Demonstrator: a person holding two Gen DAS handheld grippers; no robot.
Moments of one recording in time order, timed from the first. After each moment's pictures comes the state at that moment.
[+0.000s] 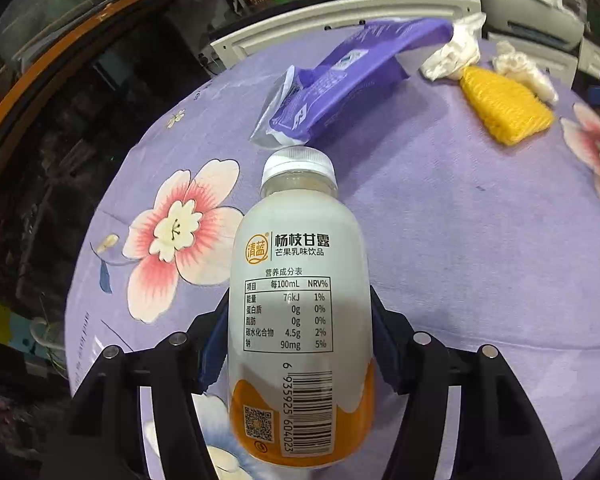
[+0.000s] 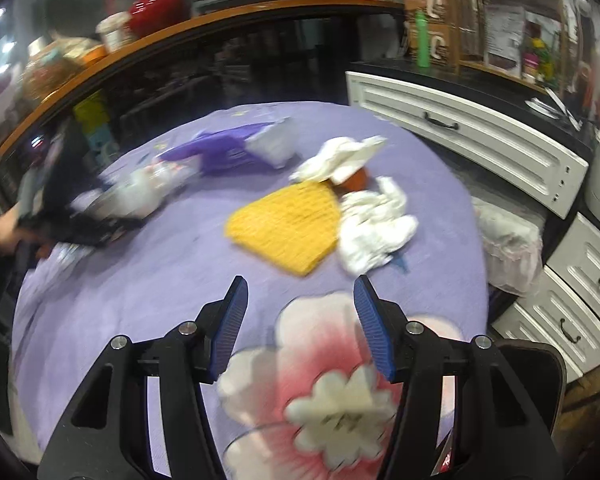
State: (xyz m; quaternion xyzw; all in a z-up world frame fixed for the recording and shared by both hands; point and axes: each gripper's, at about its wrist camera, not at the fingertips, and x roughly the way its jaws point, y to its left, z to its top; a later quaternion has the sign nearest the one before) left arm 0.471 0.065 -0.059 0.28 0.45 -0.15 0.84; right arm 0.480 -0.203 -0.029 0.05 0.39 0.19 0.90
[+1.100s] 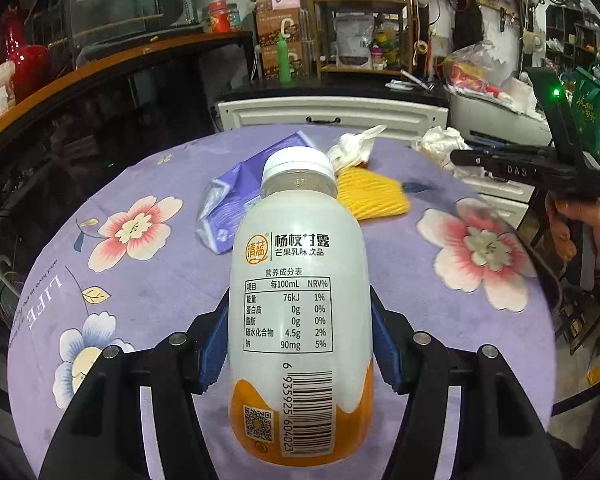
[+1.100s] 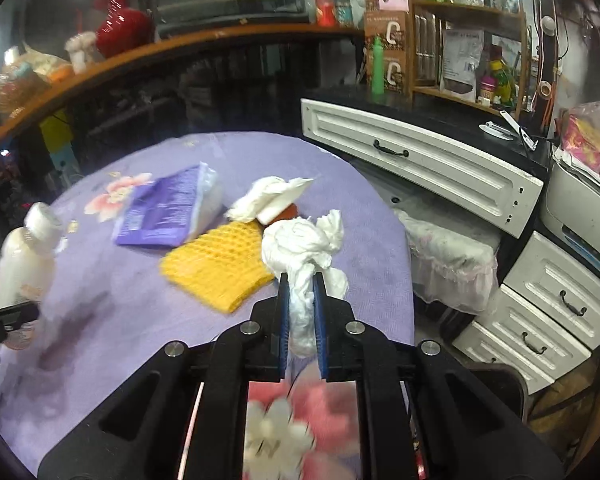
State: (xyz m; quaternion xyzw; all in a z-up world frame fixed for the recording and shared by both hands) left arm 0.350 0.005 -0.022 0.12 0.34 -0.17 0.92; right arm 0.473 -0.237 -0.014 0.03 0.34 0.13 0.93
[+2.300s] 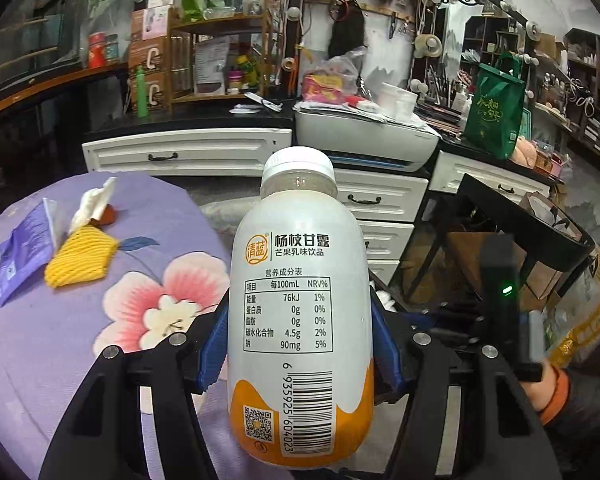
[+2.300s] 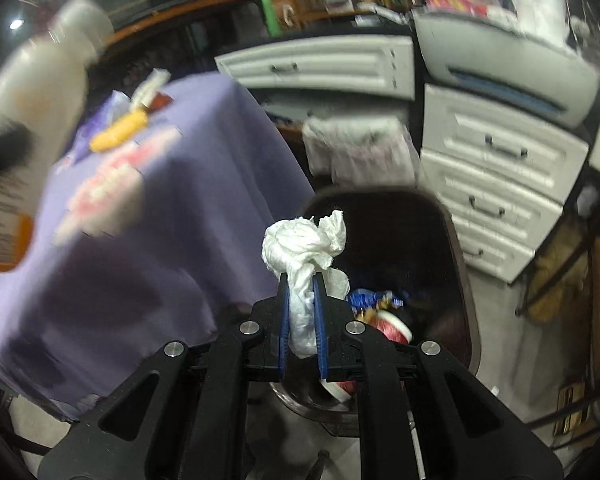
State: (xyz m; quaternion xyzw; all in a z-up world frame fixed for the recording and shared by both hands) left arm 0.290 -0.234 -0.038 0.08 0.31 -0.33 0.89; right arm 0.318 -0.406 -0.136 0.12 0.42 0.05 0.90
